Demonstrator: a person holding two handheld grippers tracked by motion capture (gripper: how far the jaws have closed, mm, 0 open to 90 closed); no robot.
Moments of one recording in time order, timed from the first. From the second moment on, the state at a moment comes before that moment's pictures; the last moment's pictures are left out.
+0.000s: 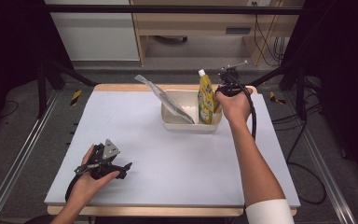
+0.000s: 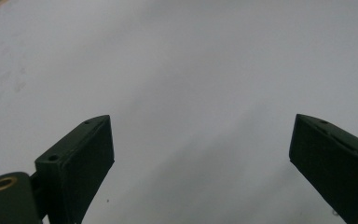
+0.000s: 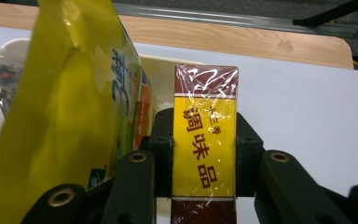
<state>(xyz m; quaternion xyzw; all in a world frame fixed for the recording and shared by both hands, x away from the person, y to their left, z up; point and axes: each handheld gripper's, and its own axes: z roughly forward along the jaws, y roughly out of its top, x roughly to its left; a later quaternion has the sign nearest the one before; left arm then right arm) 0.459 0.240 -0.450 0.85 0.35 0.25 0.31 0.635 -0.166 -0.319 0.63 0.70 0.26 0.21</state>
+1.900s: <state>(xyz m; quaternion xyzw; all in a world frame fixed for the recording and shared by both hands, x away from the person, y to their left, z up) 0.473 0.256 -0.451 0.83 0.38 0.26 0.31 0.517 -0.202 -0.370 0.54 0.68 0.41 0.28</state>
